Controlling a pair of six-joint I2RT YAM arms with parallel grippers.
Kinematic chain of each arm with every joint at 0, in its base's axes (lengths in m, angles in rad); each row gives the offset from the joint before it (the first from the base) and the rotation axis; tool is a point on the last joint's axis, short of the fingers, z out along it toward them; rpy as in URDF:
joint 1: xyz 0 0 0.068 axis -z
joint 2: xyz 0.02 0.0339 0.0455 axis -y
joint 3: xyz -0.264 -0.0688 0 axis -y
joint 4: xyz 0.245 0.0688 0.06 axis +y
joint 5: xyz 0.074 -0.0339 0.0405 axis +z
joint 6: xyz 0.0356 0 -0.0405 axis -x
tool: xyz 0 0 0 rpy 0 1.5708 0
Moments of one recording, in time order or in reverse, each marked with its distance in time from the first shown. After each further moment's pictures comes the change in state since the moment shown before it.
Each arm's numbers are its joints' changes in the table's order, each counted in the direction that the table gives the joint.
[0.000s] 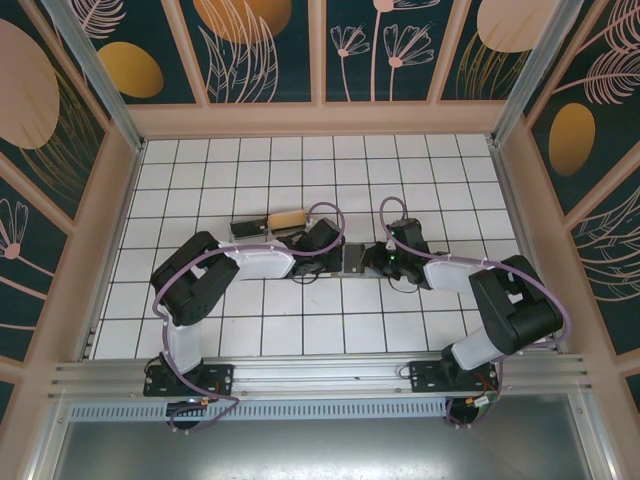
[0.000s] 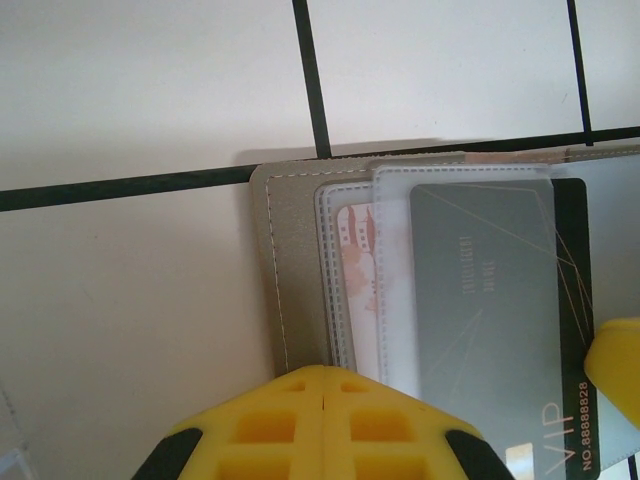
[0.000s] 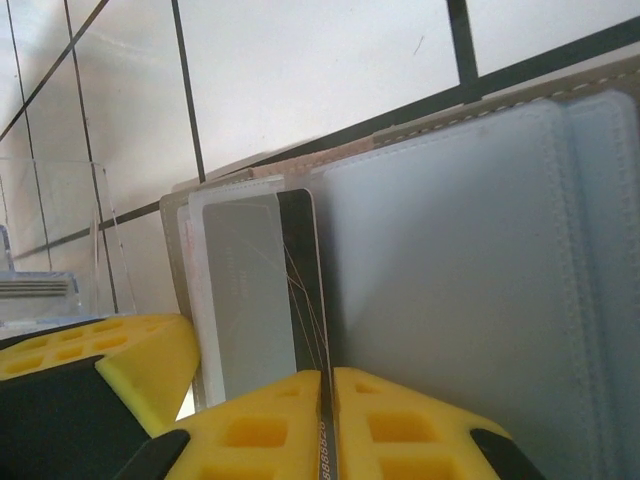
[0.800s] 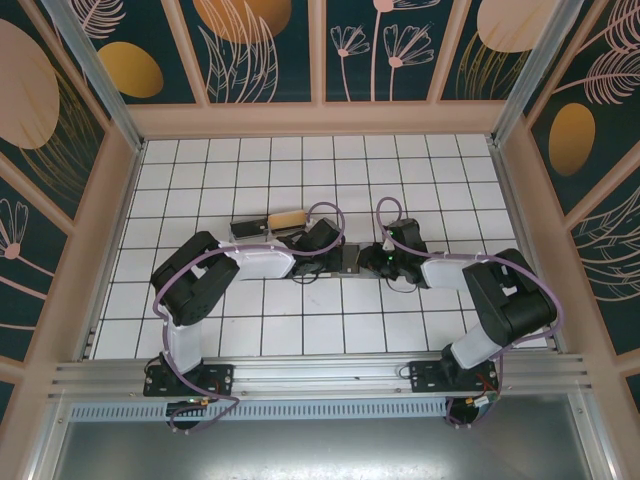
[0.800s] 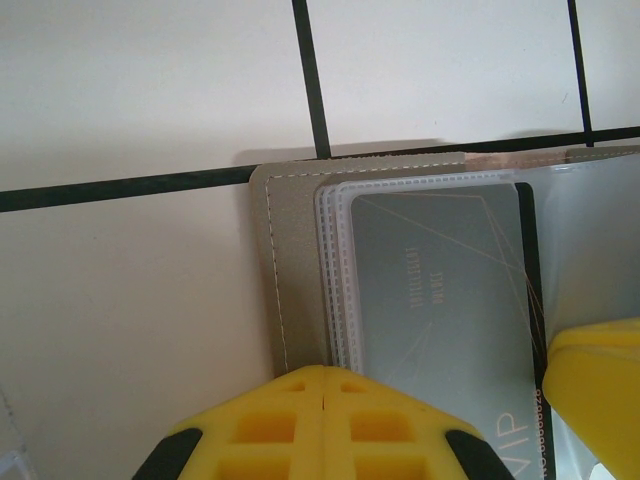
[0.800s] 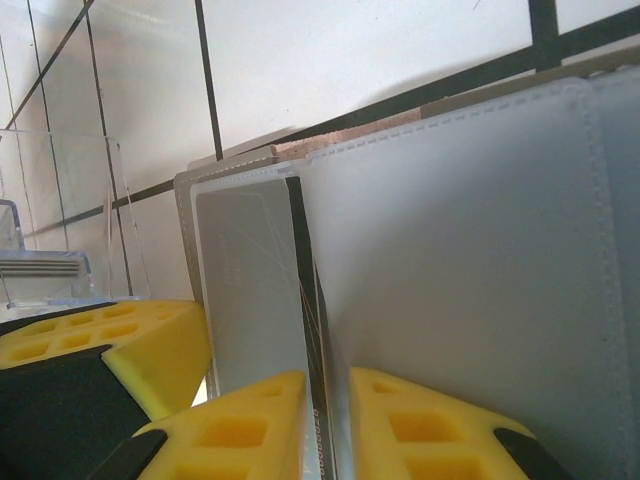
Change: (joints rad) left arm 0.000 -0.002 0.002 0.000 -0.003 0.000; right arm 0.000 -0.053 0.001 -0.058 0.069 0.003
